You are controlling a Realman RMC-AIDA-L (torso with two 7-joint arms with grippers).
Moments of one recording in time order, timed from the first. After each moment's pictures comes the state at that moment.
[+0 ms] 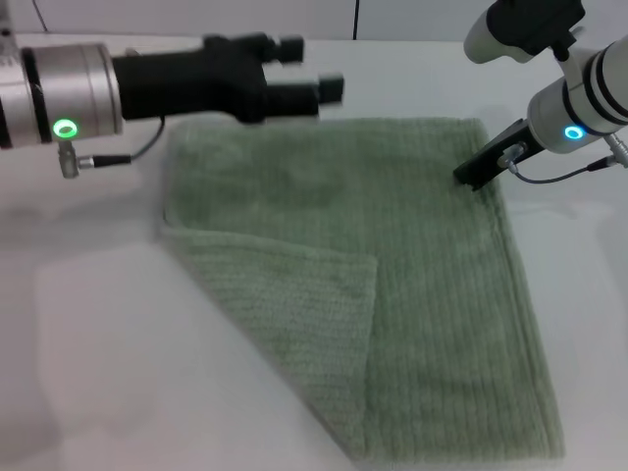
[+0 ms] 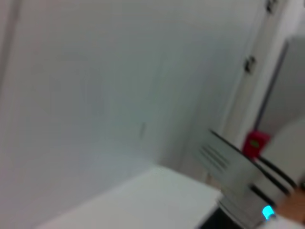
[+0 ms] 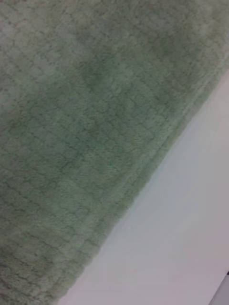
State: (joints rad) left arm -0.55 -2.05 1.05 0.88 1.65 1.39 -1.68; right arm 0.98 2.05 -1.16 -0.52 0.50 0.99 -0.83
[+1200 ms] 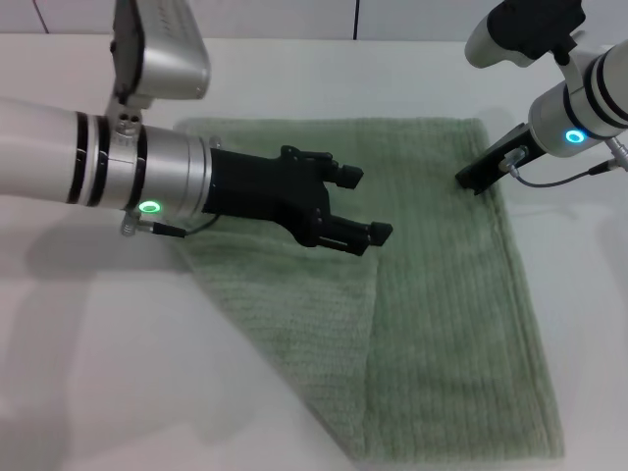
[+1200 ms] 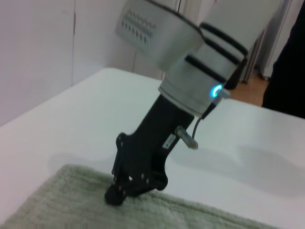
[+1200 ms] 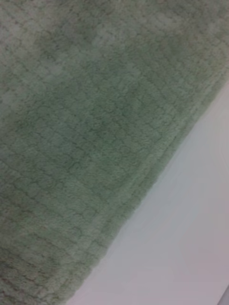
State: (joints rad) left arm -0.56 -2.07 1.34 0.90 1.79 1.30 -1.68; right arm 0.98 2.05 -1.16 -0.51 0.50 0.99 -0.83
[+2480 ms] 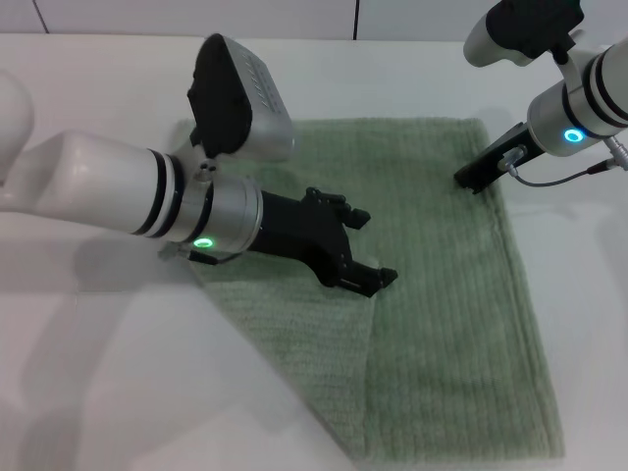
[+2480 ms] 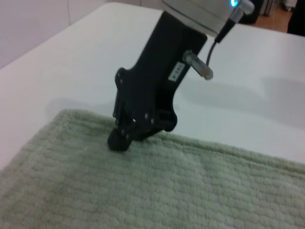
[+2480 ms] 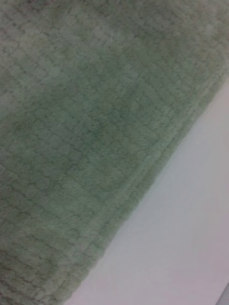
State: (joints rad) left arm -0.58 -2.07 1.62 0.90 1.86 1.04 -1.76; right arm 0.99 2.05 -1.16 -0.51 0.51 0.99 -0.83
